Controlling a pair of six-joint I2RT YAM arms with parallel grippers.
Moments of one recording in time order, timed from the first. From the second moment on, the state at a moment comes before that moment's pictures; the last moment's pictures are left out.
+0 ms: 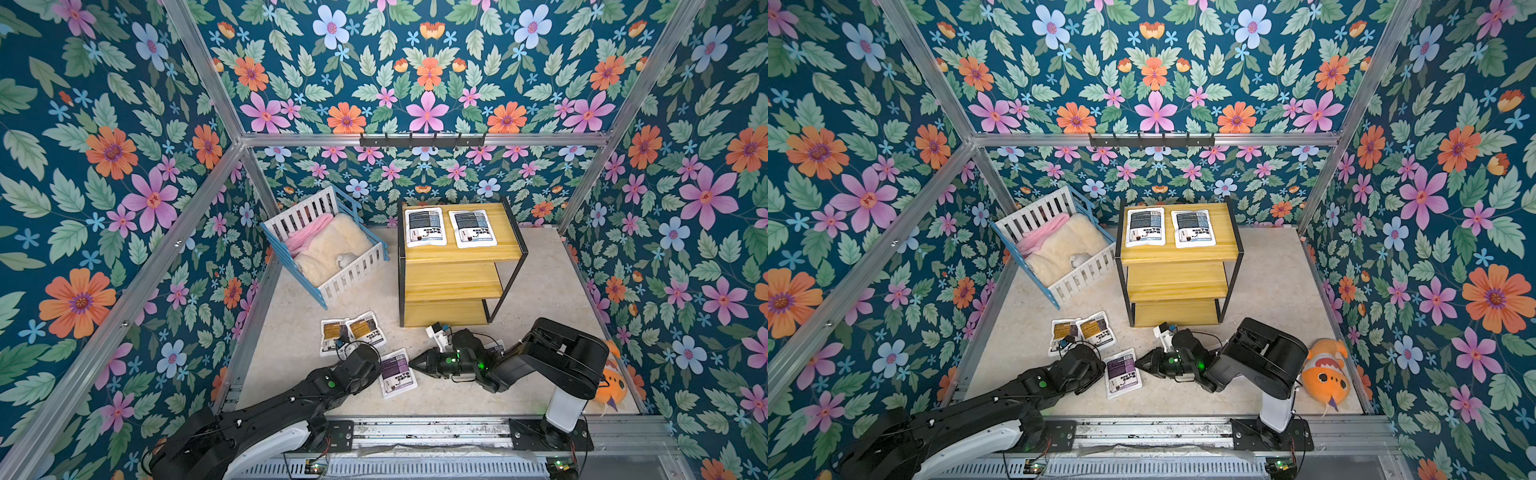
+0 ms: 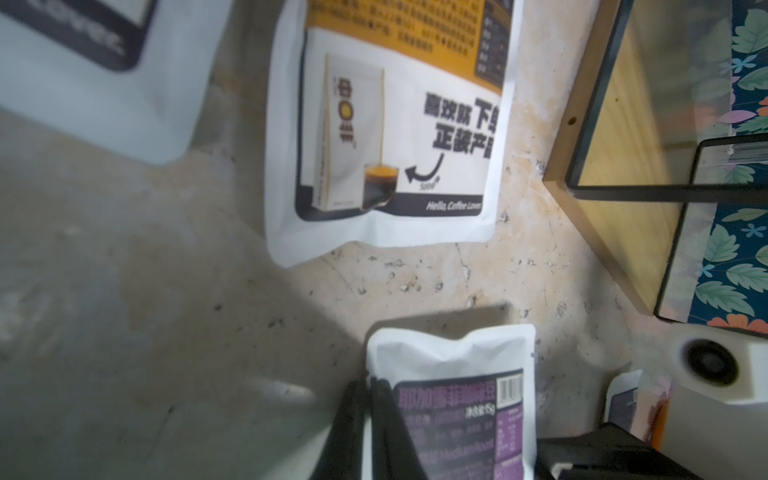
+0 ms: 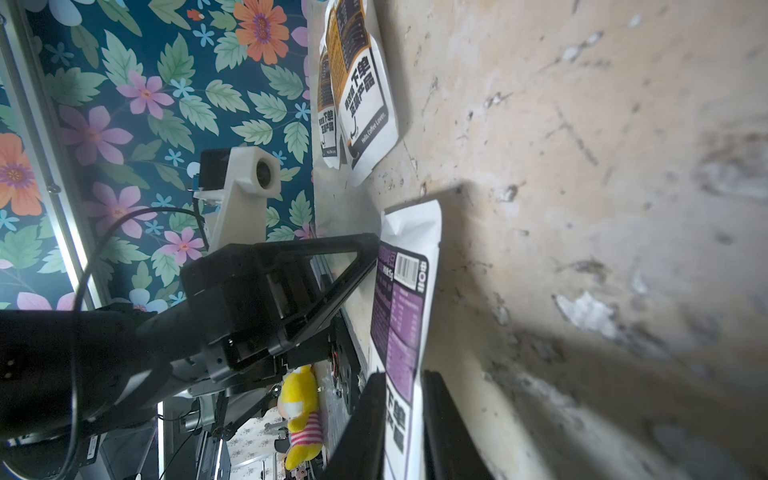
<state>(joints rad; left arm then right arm) -0.88 0.92 0.21 -0.25 -0.16 -1.36 0.96 1.81 0.40 0.96 -0.50 1.21</state>
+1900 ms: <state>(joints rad) -0.88 0.51 0.48 -0.30 -0.11 -0.87 0.74 0.93 0.70 0.07 -0.20 1.17</state>
